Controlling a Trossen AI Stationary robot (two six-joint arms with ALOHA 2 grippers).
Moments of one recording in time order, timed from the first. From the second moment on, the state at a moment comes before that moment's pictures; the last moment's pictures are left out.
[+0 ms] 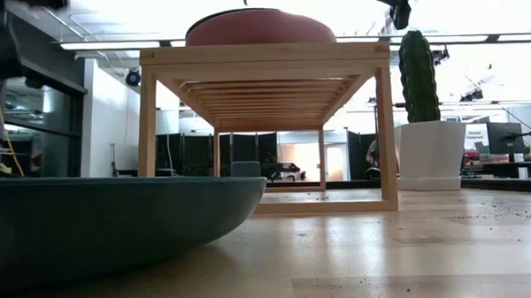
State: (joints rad) left arm -0.74 1.32 0.83 -0.52 -0.25 -1.19; right arm -0.26 0.78 0.75 0.02 -0.12 0.52
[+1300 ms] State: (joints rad) left arm -0.58 1.62 0.82 -0.44 -0.03 -1.55; right arm -0.26 0.78 0.75 -0.04 -0.12 0.52
